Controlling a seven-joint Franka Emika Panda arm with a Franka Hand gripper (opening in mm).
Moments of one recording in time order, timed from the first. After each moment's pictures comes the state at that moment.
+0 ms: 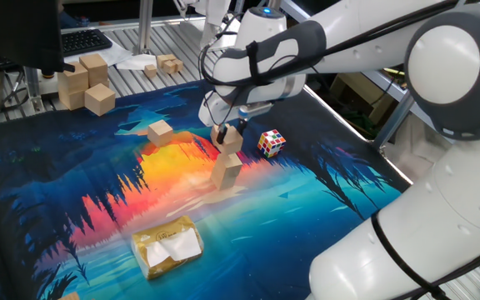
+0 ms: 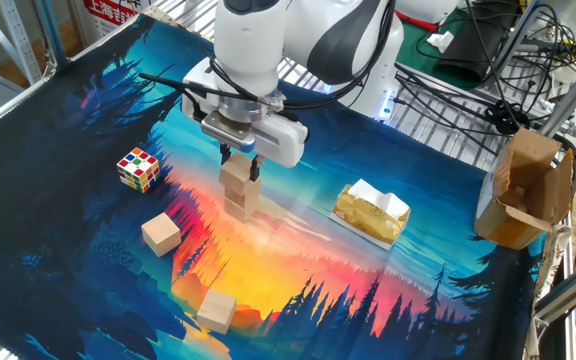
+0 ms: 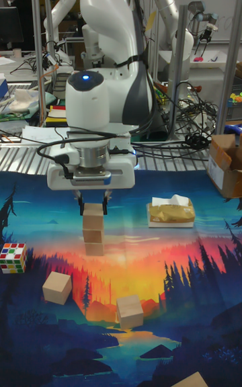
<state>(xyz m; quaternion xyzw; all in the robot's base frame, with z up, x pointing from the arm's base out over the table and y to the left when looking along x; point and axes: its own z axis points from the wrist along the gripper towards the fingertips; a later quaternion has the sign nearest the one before) 0.459 -0.055 0.204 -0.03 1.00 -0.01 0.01</state>
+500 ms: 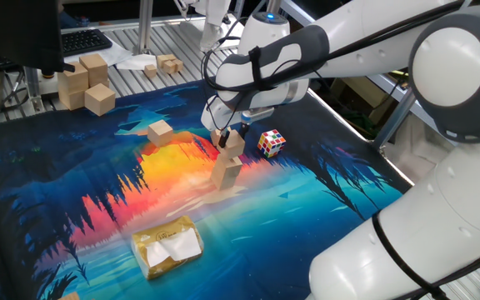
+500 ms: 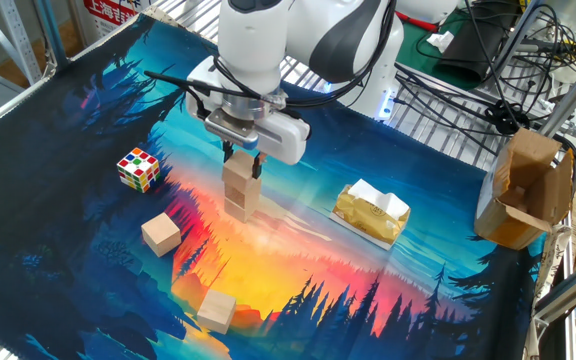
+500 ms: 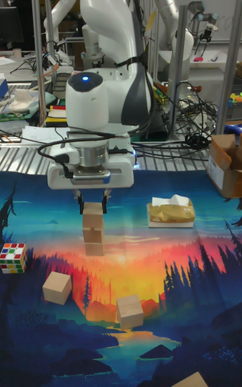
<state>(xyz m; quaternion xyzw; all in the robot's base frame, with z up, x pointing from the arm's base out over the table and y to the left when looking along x) 0.453 -0.056 0.201 -0.03 1.00 -0.01 0.01</state>
